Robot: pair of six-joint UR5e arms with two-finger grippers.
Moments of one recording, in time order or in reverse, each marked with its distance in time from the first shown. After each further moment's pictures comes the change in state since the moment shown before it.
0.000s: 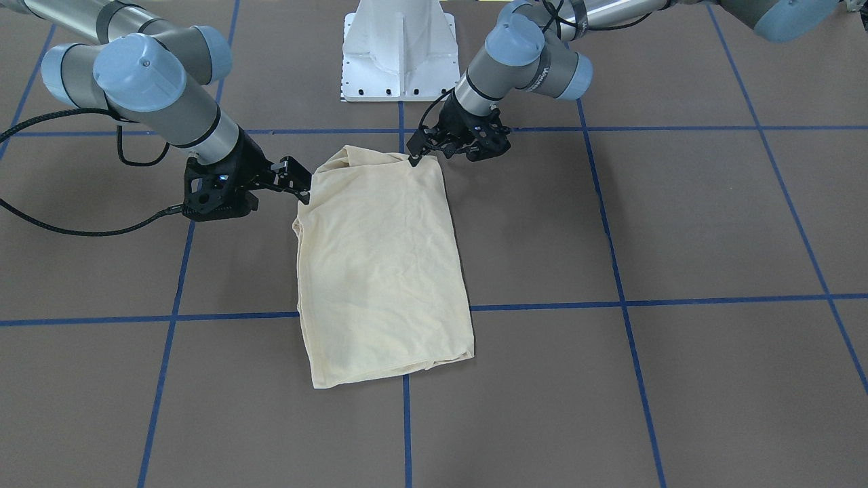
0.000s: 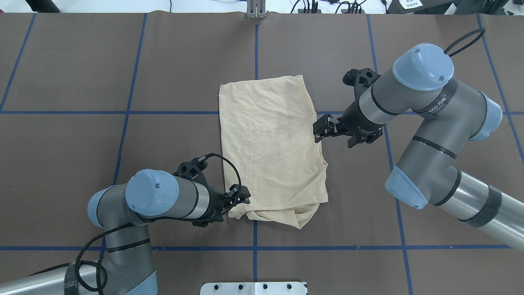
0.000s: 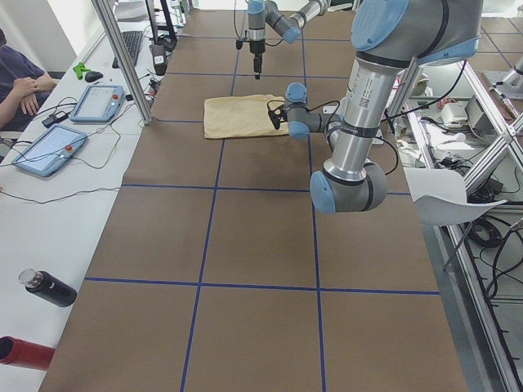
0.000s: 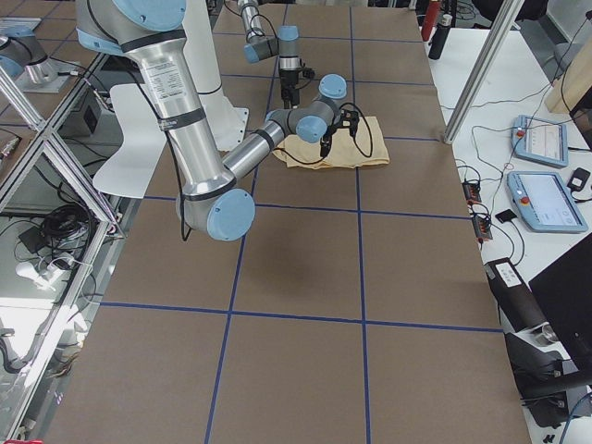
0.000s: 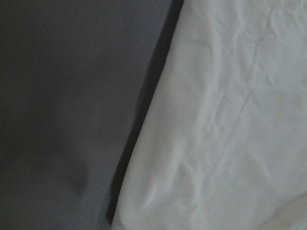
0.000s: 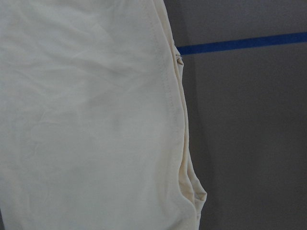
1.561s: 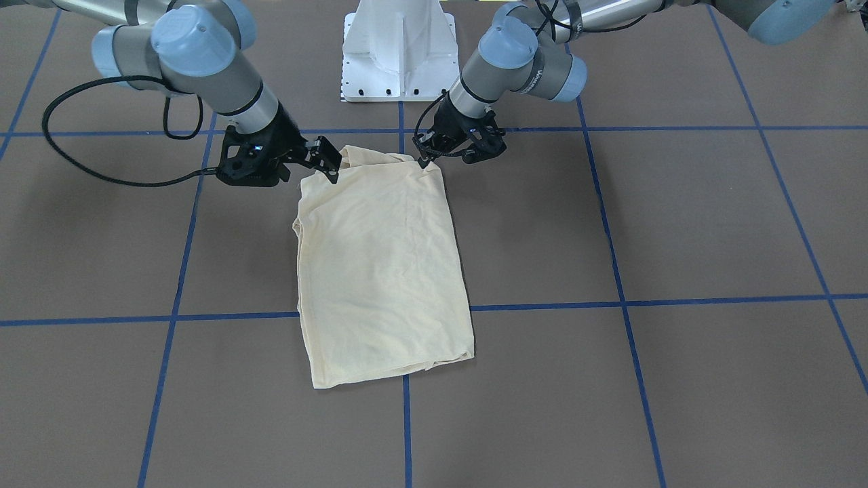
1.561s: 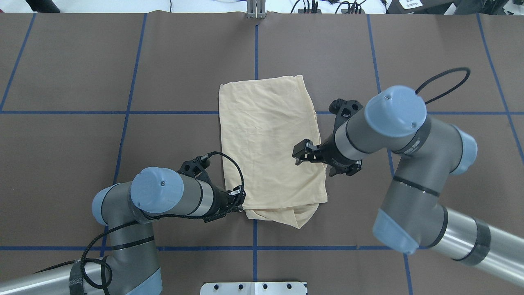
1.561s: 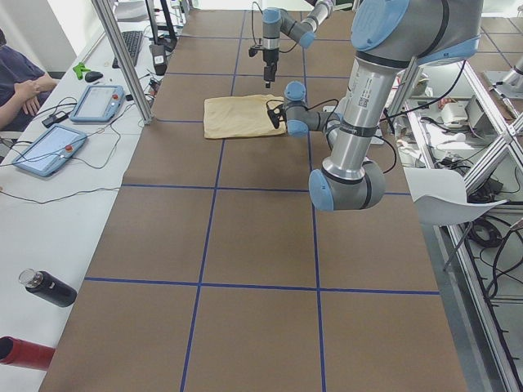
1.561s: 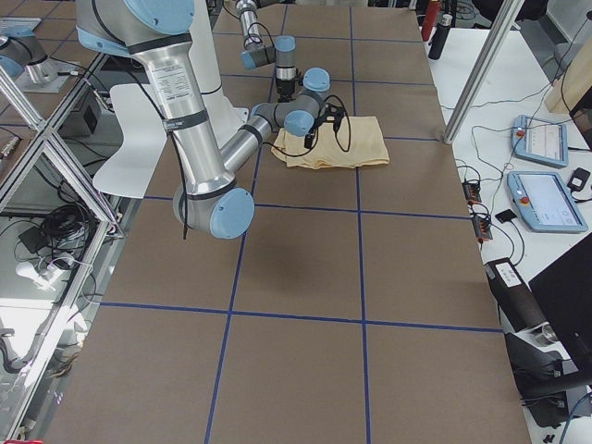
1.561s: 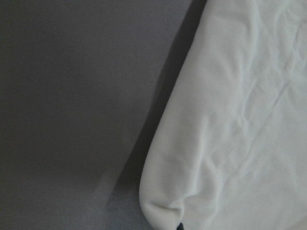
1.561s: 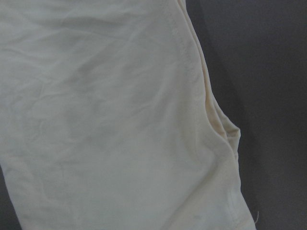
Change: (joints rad) left arm -0.012 -0.019 0.002 0.013 -0.003 -0.011; right arm -0.191 -0.006 0.079 -0.014 -0.196 0.351
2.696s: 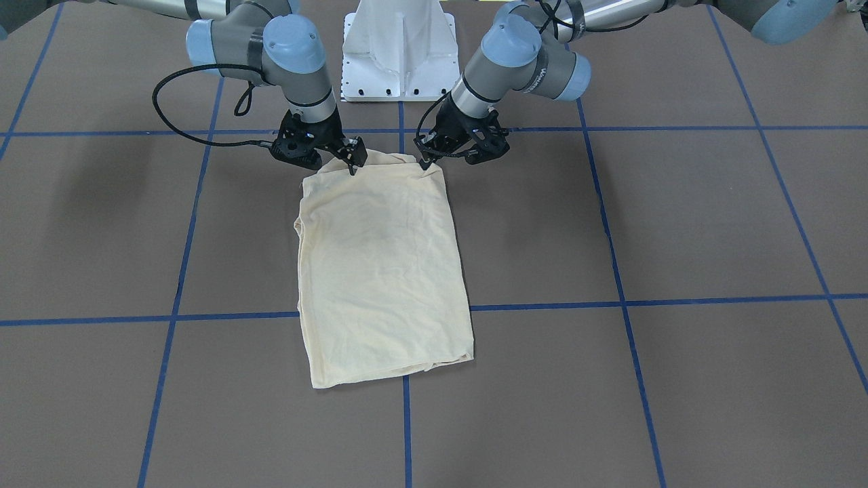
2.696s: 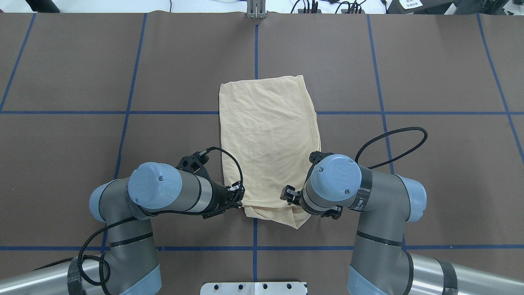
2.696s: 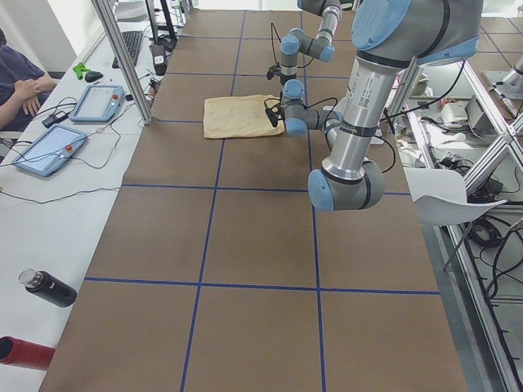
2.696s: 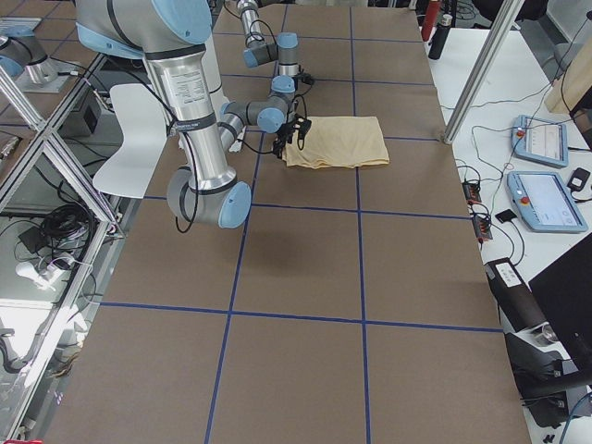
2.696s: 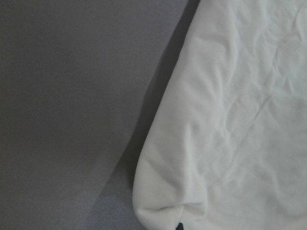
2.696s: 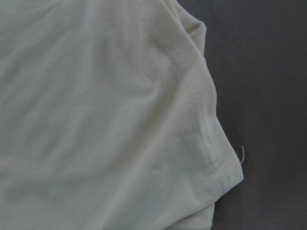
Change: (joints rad) left arm -0.012 -0.001 -0.013 0.014 -0.002 -0.001; right arm -0.186 0.046 -0.073 -0.165 -0.169 0.141
